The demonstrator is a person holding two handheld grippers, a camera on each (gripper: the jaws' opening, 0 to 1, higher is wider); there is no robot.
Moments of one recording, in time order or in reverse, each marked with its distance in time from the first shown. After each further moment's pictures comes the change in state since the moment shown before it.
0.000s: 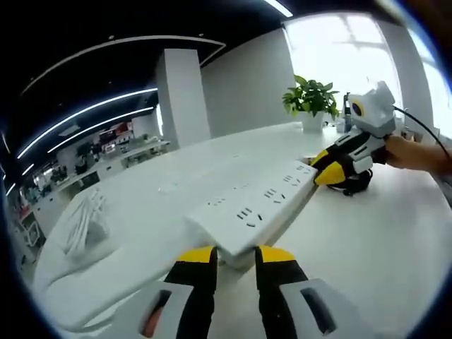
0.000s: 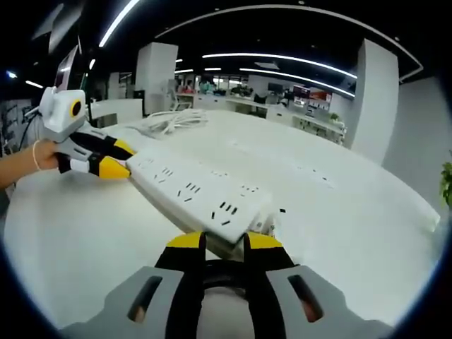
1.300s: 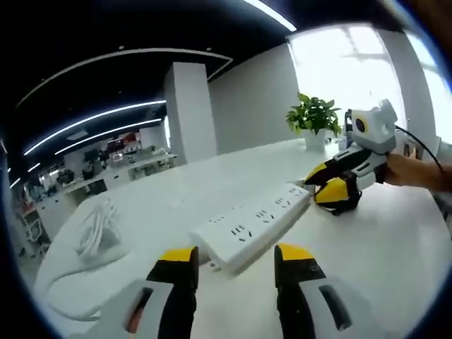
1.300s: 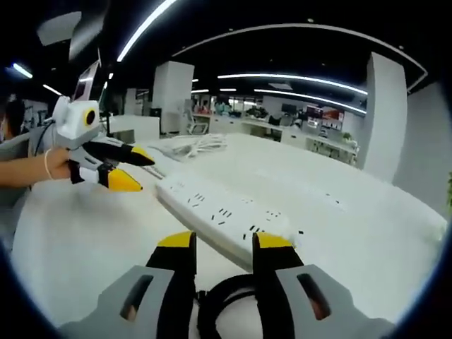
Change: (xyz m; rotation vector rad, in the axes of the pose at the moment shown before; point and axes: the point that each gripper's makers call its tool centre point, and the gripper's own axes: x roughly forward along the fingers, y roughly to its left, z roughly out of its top) left arm -0.035 -0.007 0.023 -0.039 -0.109 0.034; right arm -0.020 0.028 0.029 -0.024 -0.147 0.084
